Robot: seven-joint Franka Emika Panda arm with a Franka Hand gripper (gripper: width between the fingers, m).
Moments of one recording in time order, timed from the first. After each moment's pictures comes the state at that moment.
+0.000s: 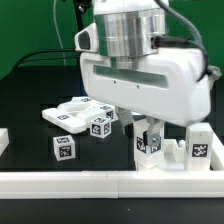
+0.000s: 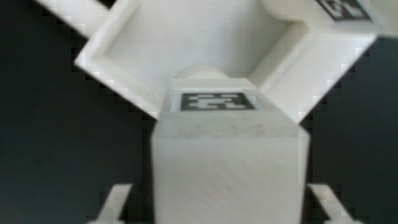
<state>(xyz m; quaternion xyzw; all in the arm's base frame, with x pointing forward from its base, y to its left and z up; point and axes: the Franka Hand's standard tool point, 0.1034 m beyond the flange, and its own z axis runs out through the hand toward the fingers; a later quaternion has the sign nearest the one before) 0.656 0.005 0.074 -0.83 0.55 0.01 0.07</state>
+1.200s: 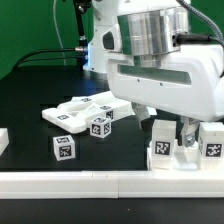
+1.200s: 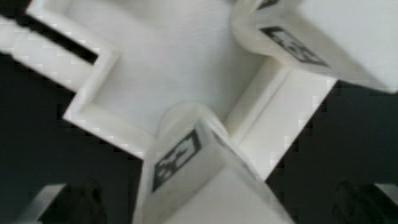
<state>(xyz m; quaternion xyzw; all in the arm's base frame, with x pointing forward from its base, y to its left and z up) 0.652 0.044 0.075 -0.88 0.47 0.00 0.08</state>
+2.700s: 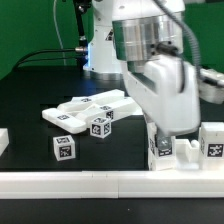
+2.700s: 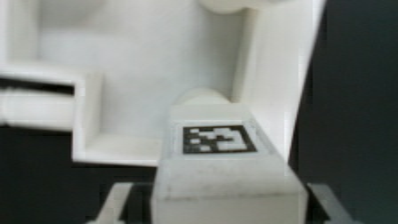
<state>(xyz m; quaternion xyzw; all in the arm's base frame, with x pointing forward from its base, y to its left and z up) 0.652 0.034 0.068 -0.69 0.72 0.02 0.08</state>
